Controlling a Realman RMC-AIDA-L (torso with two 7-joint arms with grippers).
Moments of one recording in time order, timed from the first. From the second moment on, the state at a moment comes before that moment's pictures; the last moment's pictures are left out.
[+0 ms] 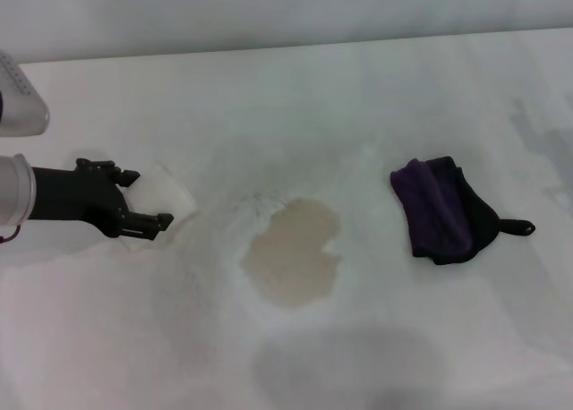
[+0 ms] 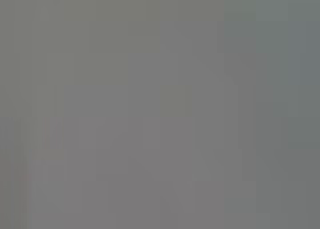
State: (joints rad) left arm -0.60 -2.07 1.06 0.80 2.25 1.18 -1.66; right arm 0.40 2.02 -0.22 0.08 2.04 1.52 -2.83
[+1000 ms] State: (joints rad) left arm -0.64 -2.07 1.07 0.69 2.22 1.09 -1.59; right arm 0.40 2.02 -0.22 0.07 2.04 1.51 -2.83
